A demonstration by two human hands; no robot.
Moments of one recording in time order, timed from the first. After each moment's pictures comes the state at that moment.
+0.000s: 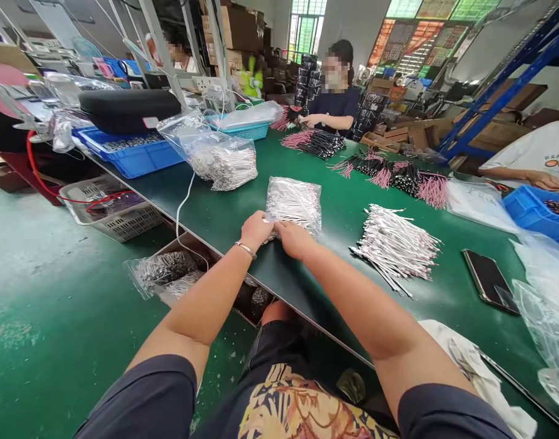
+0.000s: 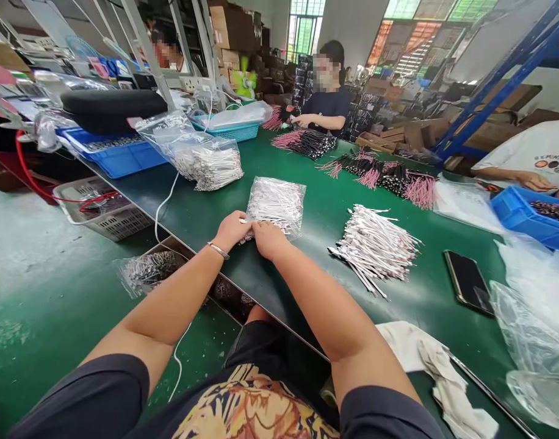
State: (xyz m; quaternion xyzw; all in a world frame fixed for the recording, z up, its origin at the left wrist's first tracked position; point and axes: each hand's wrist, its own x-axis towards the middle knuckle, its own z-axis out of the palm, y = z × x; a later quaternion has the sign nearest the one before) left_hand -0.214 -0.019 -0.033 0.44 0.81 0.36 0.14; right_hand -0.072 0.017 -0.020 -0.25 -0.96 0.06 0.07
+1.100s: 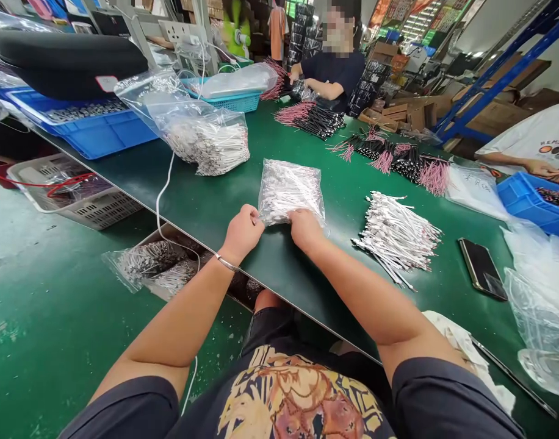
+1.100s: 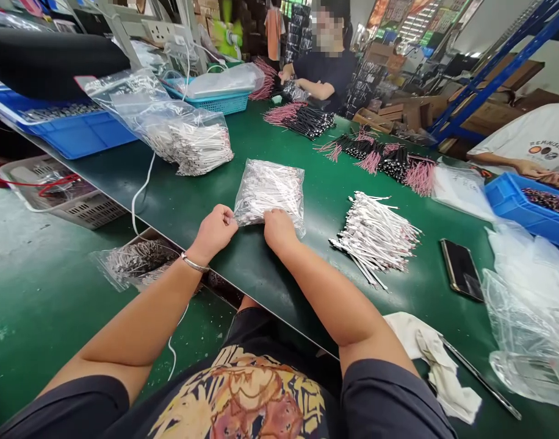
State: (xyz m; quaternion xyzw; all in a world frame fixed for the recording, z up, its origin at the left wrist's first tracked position) left_hand -0.221 -0.052 -0.035 0.51 0.76 0.39 0.13; right_hand -0.064 0.033 -0.022 -0.41 -0.91 0.04 0.05
